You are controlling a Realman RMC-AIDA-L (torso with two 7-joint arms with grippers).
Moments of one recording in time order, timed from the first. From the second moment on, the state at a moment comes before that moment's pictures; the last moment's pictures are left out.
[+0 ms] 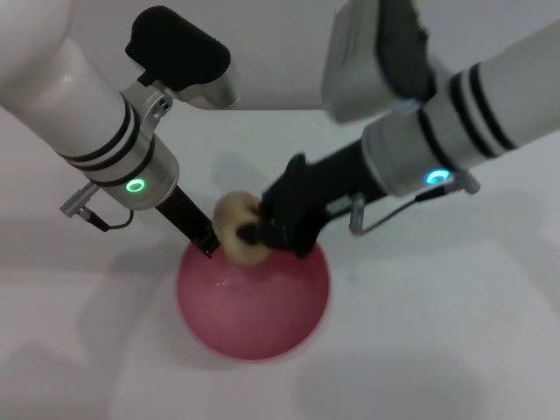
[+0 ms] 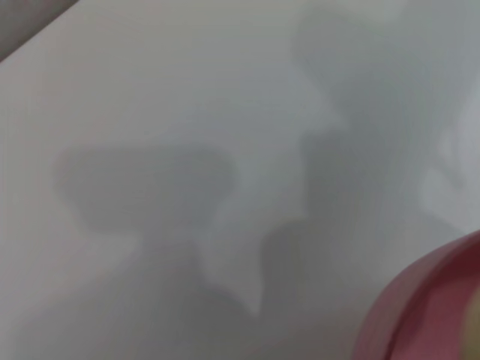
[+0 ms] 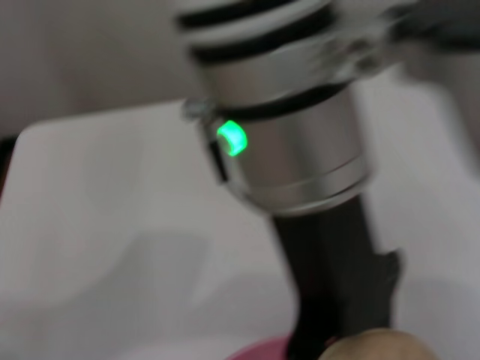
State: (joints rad) left arm -0.74 -2.07 1.55 1.22 2.61 1.48 -2.71; right arm 0.73 2.08 -1.56 -1.22 -2.07 -1.33 2.15
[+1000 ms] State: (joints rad) left arm -0.74 -2.06 1.52 1.20 2.65 1.40 -2.72; right arm 0.67 2.08 -1.39 -1.24 -2.22 -1.45 2.36
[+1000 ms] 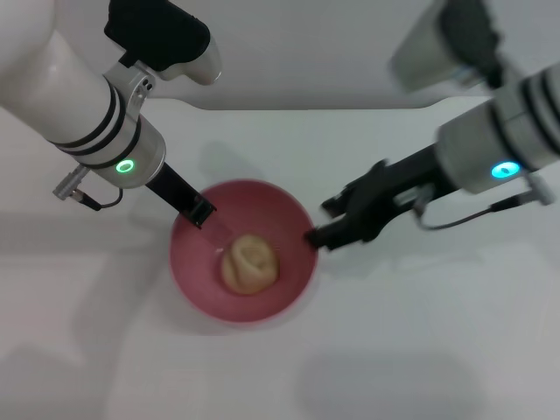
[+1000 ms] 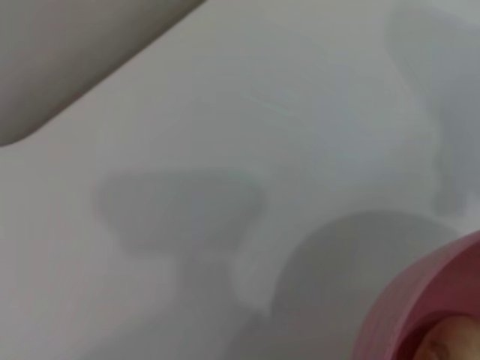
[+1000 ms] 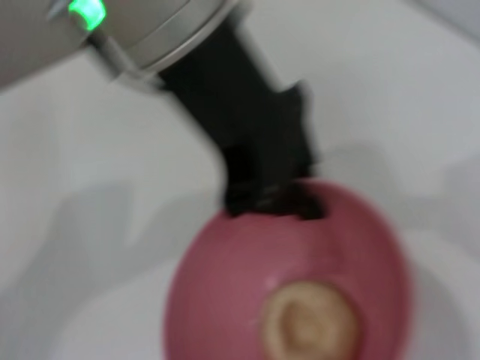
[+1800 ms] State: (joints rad) left arm -0.15 -2.06 1.95 1.62 2.76 0.35 -2.39; right arm 0.48 2.07 -0.84 -1.08 -2.24 -1.49 2.36
